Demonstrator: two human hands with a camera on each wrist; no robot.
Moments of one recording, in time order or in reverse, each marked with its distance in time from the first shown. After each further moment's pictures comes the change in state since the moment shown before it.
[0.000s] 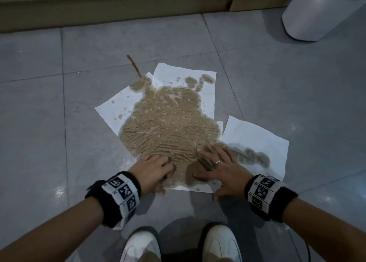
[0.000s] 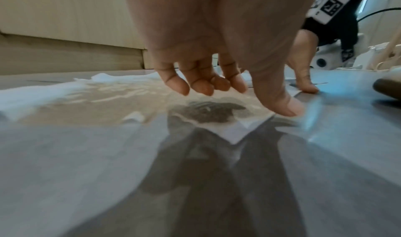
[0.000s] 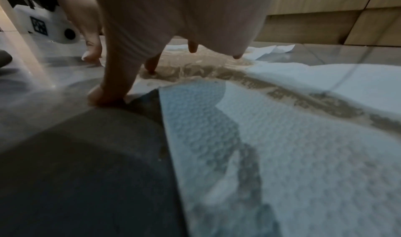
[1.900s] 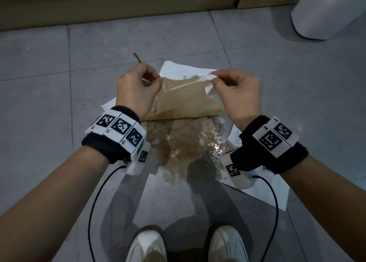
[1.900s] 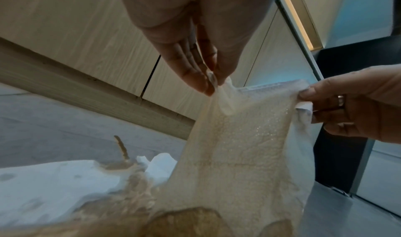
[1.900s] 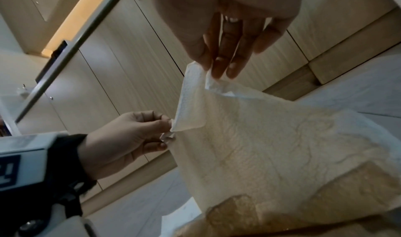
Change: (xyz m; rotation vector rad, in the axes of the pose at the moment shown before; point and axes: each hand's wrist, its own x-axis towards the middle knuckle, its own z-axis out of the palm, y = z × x) left_hand 0.021 -0.039 -0.131 -0.760 1.041 -0.594; right_hand 0.055 0.014 -0.164 1.196 1.048 0.630
